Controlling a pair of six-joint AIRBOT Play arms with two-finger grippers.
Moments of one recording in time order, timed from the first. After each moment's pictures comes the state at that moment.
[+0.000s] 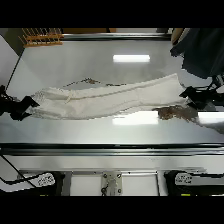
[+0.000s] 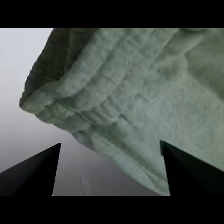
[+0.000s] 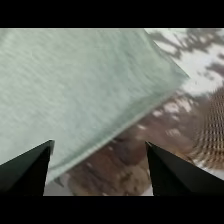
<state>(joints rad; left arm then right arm) 0.54 -1.42 1.12 1.23 -1.06 -1.63 -0.45 -1.51 1.19 -1.12 0.94 1.64</state>
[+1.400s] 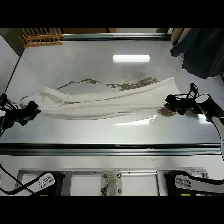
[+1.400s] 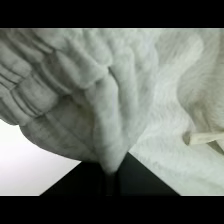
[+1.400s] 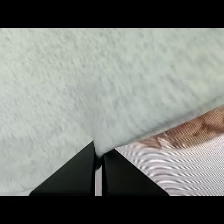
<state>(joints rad) 0.58 -1.25 0.82 0.97 -0.79 -1.41 -0.28 -1.41 0.92 -0.99 0.77 1.52</state>
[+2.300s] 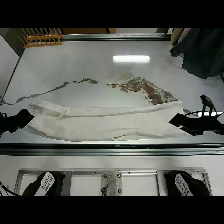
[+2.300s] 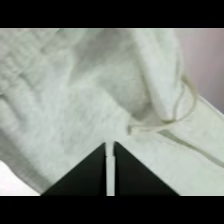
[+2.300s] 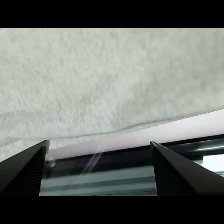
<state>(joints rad) 0.65 -0.96 0.76 0.97 -1.03 -1.23 -0.42 -0.90 0.78 -1.17 1.25 1.49</state>
